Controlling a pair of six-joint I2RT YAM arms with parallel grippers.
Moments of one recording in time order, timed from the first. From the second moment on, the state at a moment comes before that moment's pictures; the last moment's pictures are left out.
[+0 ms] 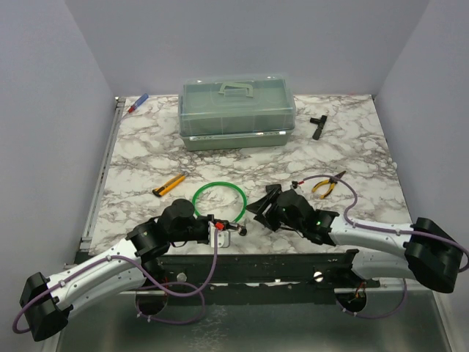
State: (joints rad) left arm -0.92 0.64 0.38 -0.23 0.39 0.71; right arm 0.97 1.19 0.47 0.12 0.17 1.50
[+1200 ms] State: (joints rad) left arm -0.92 0.64 0.38 -0.20 0.41 0.70; right arm 0.95 1.43 0.59 0.24 0.04 1.38
